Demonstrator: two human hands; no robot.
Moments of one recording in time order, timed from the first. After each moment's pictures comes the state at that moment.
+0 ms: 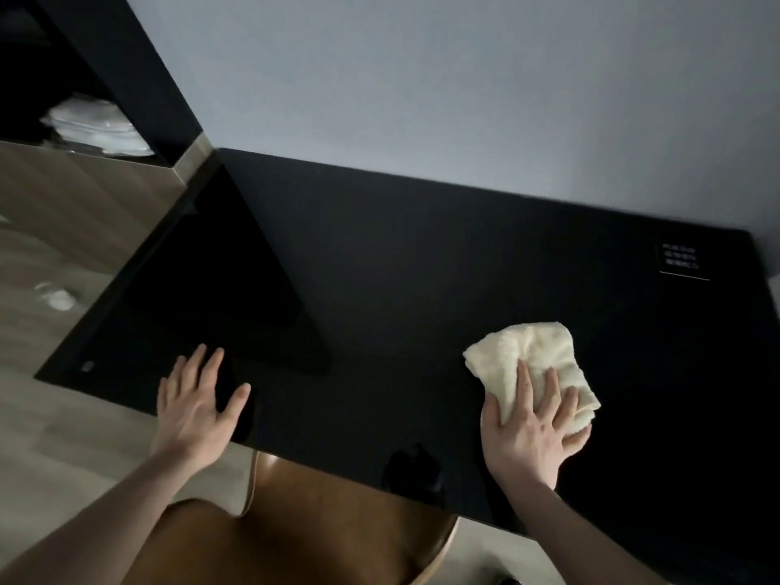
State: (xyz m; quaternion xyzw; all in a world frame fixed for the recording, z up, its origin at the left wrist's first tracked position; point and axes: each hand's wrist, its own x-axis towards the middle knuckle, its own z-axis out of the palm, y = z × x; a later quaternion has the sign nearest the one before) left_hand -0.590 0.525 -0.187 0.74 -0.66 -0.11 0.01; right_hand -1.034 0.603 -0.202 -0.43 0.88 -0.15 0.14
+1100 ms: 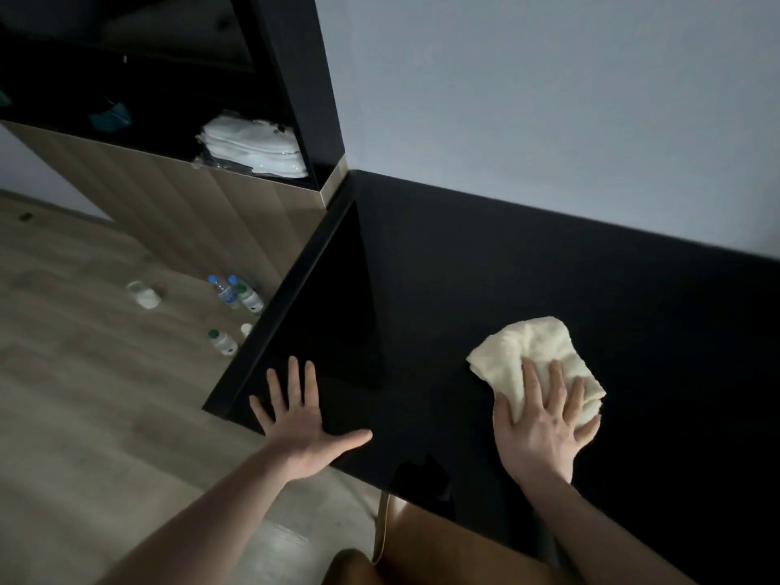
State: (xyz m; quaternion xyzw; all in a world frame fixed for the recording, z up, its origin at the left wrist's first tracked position) left_hand -0.455 0.449 -0.171 0.73 -0.60 -0.29 -0.15; right_hand -0.790 0.476 -0.198 -0.52 0.83 -0.13 0.16
